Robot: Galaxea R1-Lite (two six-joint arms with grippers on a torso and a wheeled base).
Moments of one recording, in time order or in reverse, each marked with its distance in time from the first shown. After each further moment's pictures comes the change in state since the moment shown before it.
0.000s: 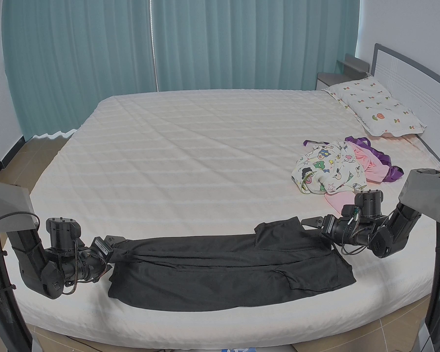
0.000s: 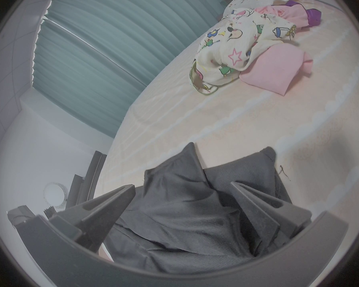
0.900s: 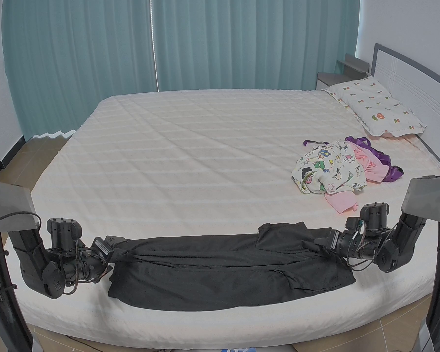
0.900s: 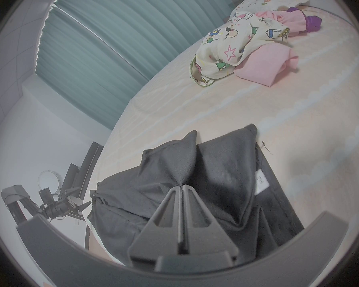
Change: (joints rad) left arm 0.003 0.012 -0.006 0.000 -0.004 -0.022; right arm -0.005 -0.029 0.224 -0.191 -0.005 -0.082
